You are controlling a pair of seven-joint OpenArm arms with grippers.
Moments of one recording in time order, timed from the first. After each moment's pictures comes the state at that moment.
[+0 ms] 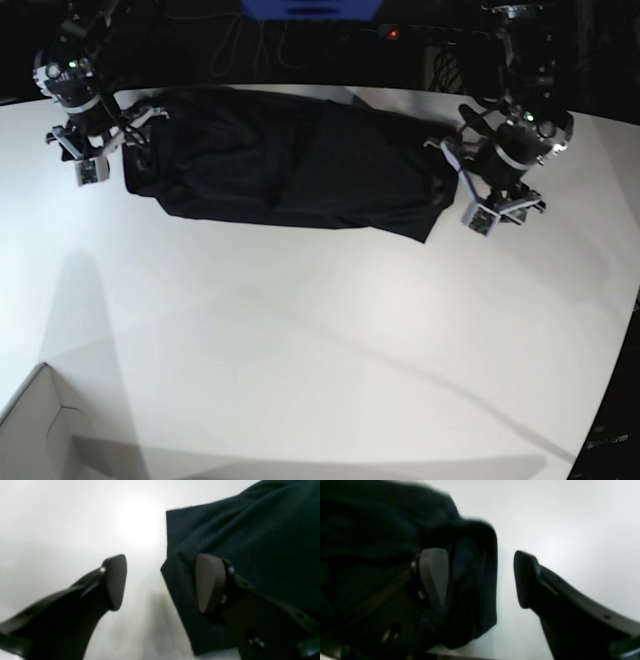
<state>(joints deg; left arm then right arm) 13.5 -5.2 -14.7 101.3 2.7 -38.1 36.2 -20.6 -3.6 36.1 104.8 0.0 39.9 -34.8</state>
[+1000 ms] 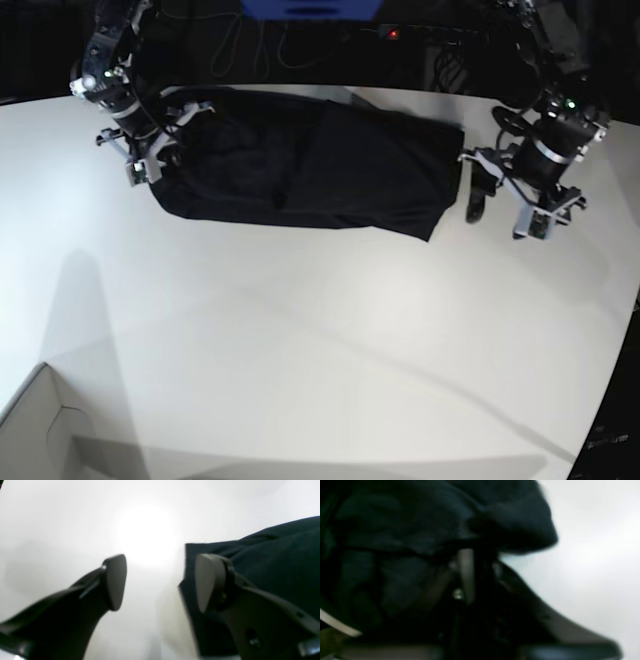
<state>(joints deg) 15.0 -5.1 -25.2 108.5 -8.9 -38.3 36.9 -19.7 -5.0 27.9 98.8 0.2 39.9 -35.3</state>
